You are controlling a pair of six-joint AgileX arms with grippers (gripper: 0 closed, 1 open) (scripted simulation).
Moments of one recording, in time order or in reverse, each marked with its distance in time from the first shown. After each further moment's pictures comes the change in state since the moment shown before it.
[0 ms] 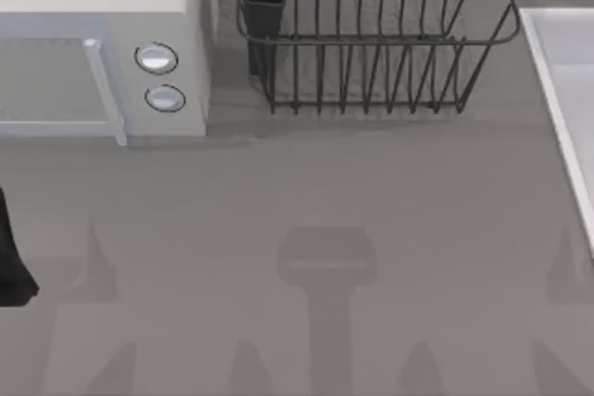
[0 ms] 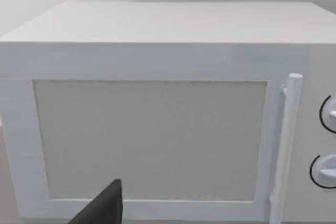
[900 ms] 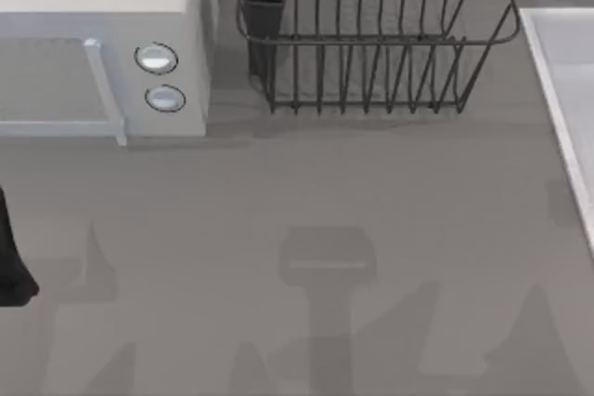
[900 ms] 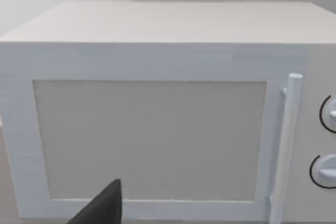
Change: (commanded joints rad) left arm 0.000 0.000 0.000 0.000 0.000 0.000; right arm -0.120 0.857 0.722 -0.458 0.001 -0.112
